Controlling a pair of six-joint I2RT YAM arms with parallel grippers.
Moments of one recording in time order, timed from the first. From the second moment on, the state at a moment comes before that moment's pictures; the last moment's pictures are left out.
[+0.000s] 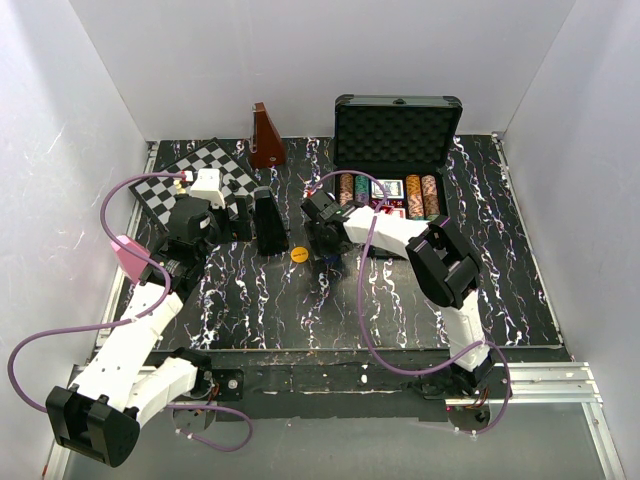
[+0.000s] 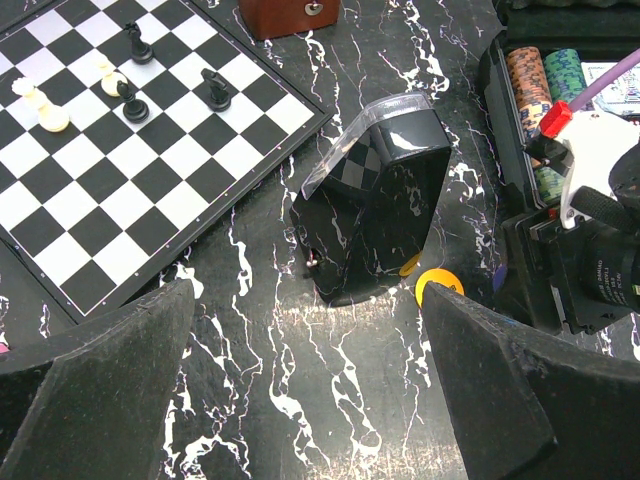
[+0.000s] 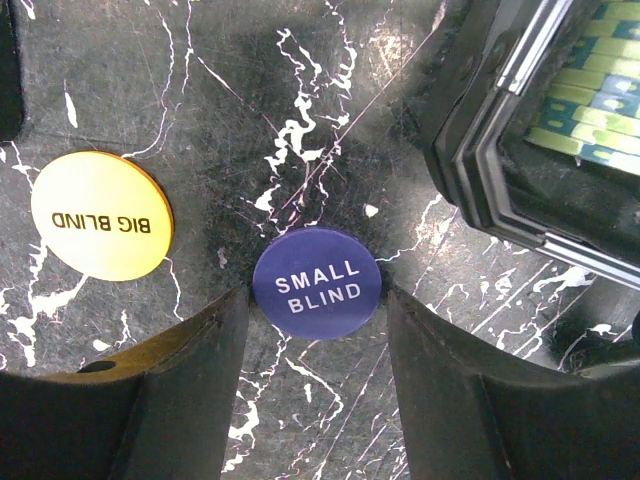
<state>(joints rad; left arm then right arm) -0.33 0.94 0.86 -0.30 -0.17 -0.14 0.81 2.07 1.53 -0.60 0.17 0.42</state>
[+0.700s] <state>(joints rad) -0.33 0.94 0.86 -0.30 -0.17 -0.14 0.81 2.09 1.55 -0.63 0.18 0.43</state>
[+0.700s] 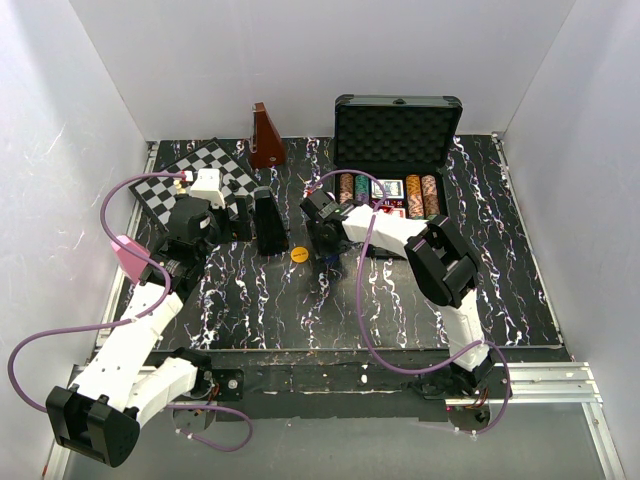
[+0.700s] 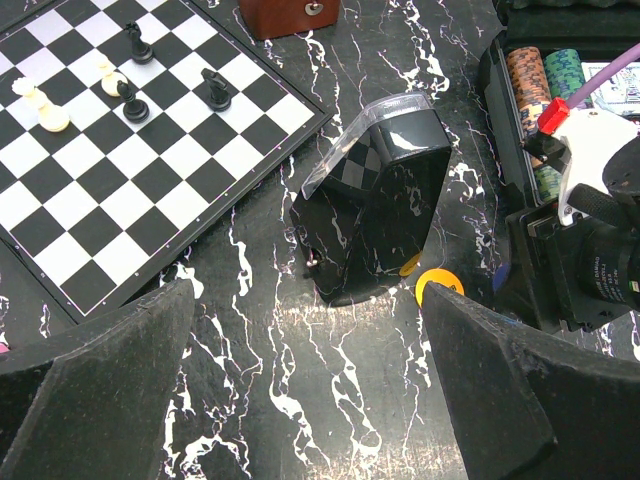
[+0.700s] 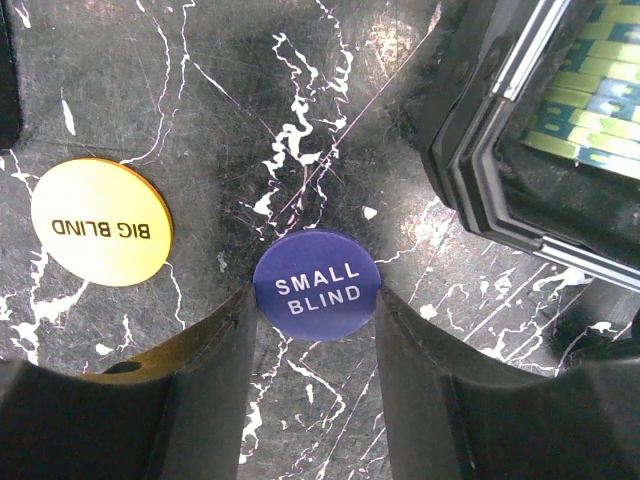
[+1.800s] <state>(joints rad) -0.33 0.94 0.86 -0.30 -0.17 -0.14 0.81 2.04 1.58 -0.68 0.15 0.42</state>
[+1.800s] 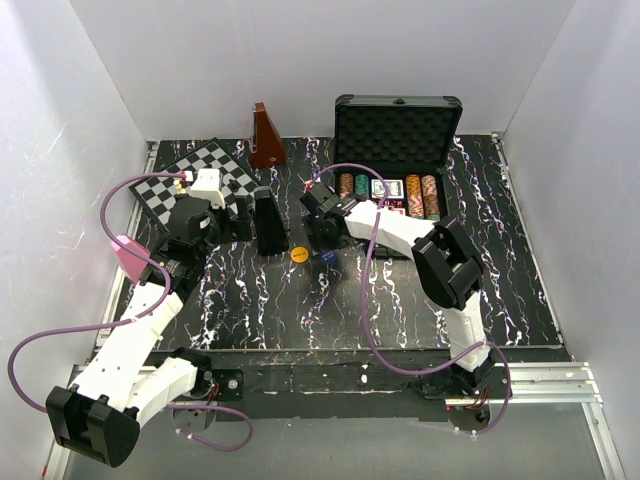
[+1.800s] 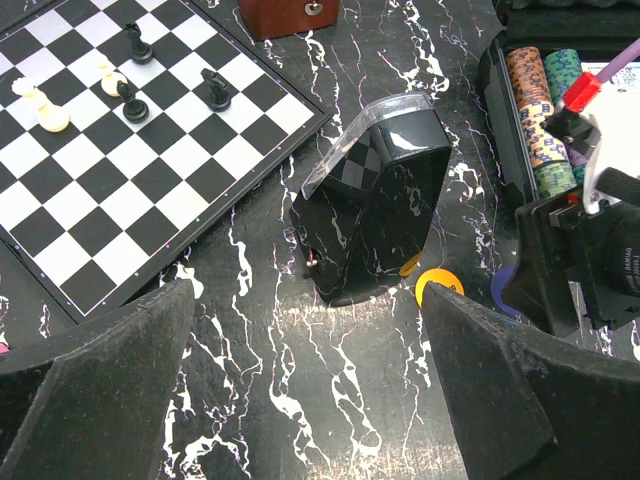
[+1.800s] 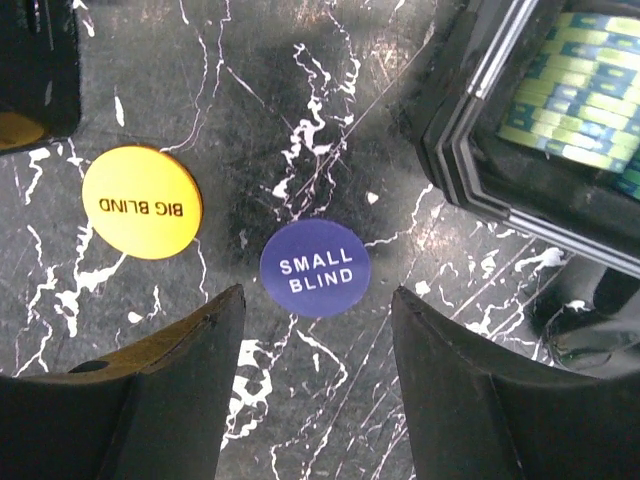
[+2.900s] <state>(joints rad) -0.33 0.94 0.86 -0.30 -0.17 -0.14 0.83 2.15 1.66 -0.73 0.20 0.43</state>
